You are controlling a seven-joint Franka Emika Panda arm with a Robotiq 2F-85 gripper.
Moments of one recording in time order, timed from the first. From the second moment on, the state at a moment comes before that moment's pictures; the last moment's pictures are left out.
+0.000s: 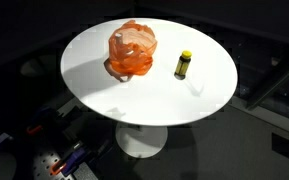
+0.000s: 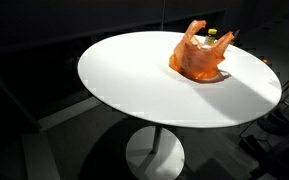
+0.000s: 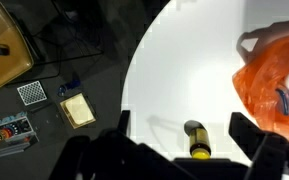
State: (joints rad) arm -0.13 -0.06 -0.08 -1.93 -0.23 1.81 0.20
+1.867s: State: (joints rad) arm -0.14 0.34 -0.13 -1.63 0.05 1.98 -0.05
